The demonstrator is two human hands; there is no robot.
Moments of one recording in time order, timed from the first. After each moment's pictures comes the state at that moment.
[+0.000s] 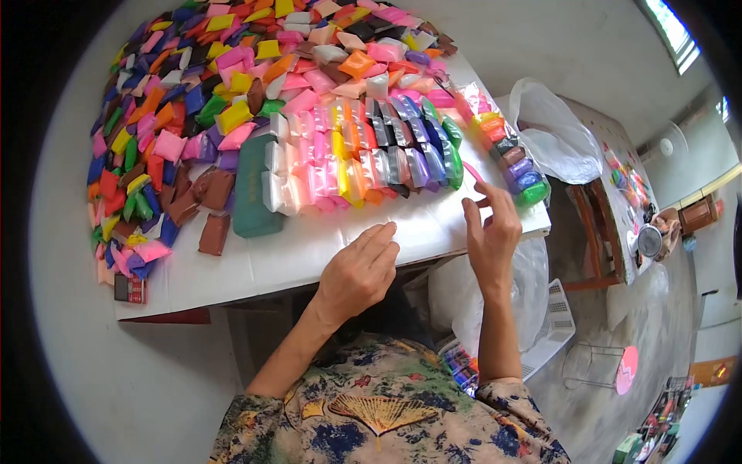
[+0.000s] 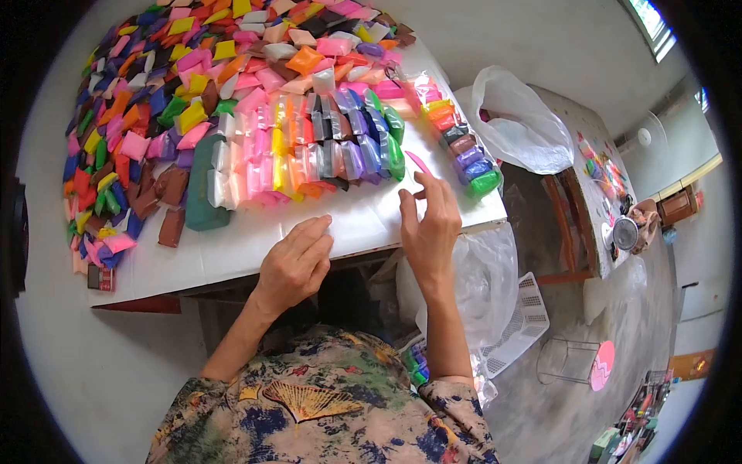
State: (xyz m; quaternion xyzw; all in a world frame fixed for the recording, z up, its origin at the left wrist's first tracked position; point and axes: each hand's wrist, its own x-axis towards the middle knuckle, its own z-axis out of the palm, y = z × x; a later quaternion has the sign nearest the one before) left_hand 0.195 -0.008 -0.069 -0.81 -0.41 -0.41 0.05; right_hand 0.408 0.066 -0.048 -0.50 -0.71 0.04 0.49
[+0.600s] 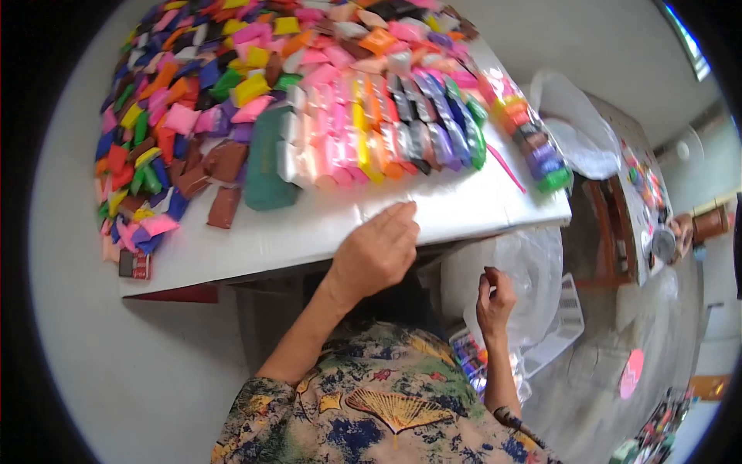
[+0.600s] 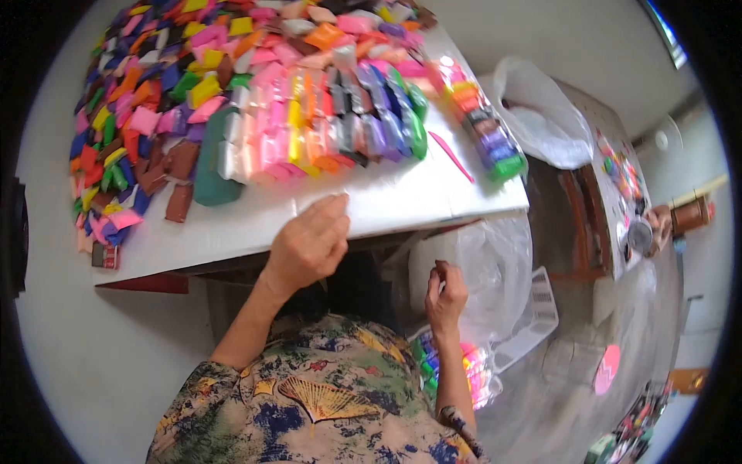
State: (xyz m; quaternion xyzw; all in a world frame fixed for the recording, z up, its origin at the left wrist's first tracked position) left_hand 0.193 -0.007 -0.078 -0.82 -0.39 -0.42 0.07; right_hand 0.471 -0.042 -0.180 -0.59 -0.68 0.11 0.42
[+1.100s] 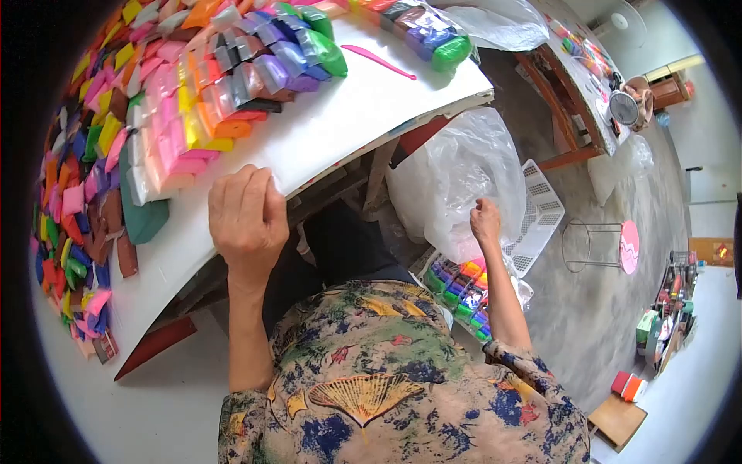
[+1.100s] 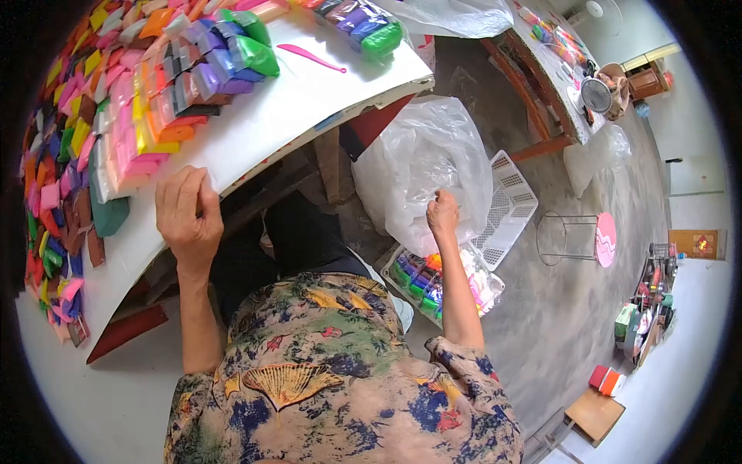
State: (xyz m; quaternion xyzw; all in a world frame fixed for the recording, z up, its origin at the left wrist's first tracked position) left_hand 0.205 -0.004 -0.083 -0.78 -0.44 -0.42 0.16; right_hand 0.642 -0.060 -0.342 -0.83 -0.52 0.09 0.20
